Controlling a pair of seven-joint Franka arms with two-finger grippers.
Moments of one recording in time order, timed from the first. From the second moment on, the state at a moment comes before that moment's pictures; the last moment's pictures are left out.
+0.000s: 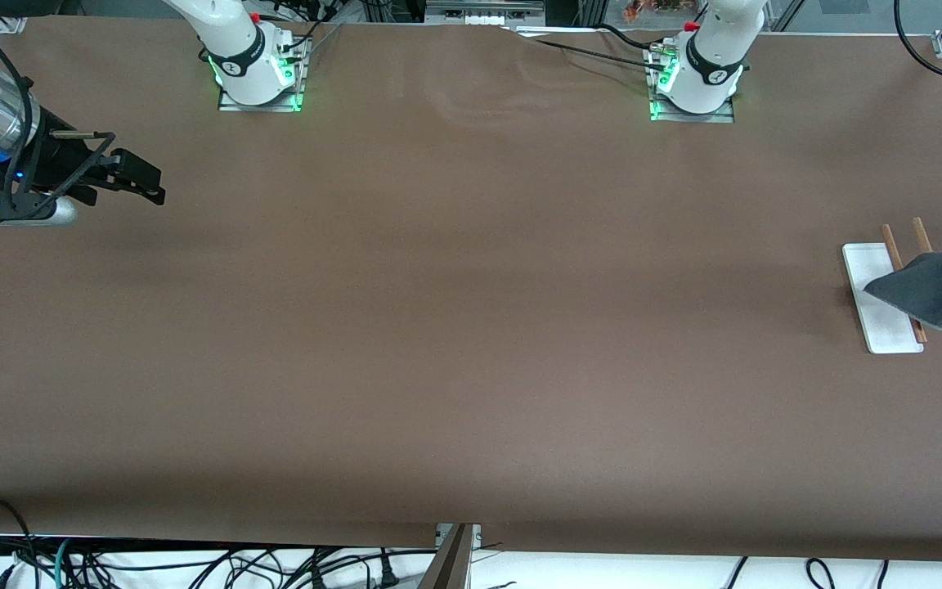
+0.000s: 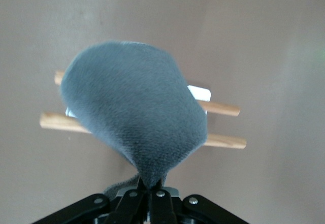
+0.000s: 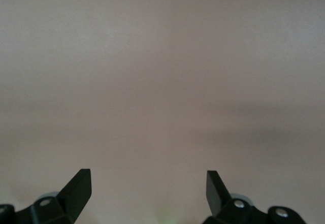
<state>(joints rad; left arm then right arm) 0.69 0.61 -0.14 -1.34 0.19 1.69 1.81 0.14 0.05 -0.02 -1.56 0.06 1.54 0.12</state>
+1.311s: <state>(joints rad) 0.58 0.51 -0.18 -1.27 0.19 1.53 1.61 0.16 0.08 -0.03 -1.55 0.00 1.59 0.08</state>
